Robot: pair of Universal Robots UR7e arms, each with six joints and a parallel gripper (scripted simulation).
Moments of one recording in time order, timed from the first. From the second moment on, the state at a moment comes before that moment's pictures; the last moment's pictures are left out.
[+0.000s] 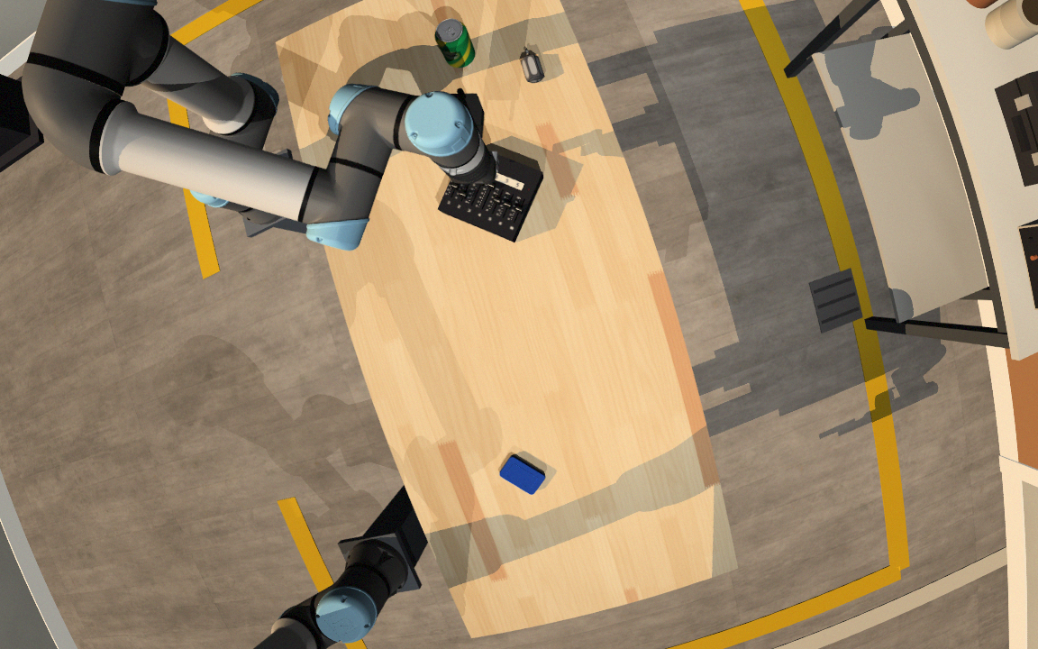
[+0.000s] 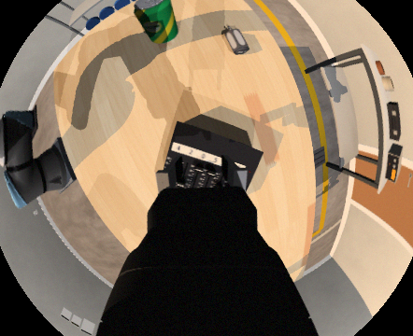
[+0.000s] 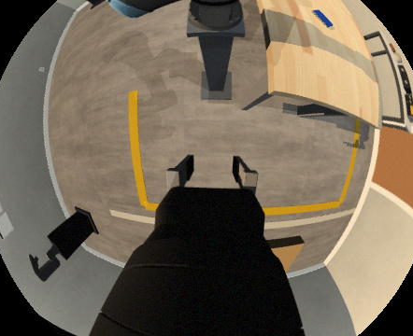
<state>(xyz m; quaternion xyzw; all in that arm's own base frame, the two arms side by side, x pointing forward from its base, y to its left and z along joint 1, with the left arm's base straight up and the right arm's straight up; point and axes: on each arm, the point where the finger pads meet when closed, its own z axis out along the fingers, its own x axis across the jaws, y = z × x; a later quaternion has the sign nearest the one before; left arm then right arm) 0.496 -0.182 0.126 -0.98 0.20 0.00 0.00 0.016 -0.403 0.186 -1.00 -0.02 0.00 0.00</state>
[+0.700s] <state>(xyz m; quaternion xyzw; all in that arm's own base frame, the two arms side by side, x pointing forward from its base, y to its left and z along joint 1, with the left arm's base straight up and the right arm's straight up) 0.497 -0.183 0.116 -0.94 0.35 0.00 0.00 0.016 -0.403 0.186 -1.00 -0.02 0.00 0.00</state>
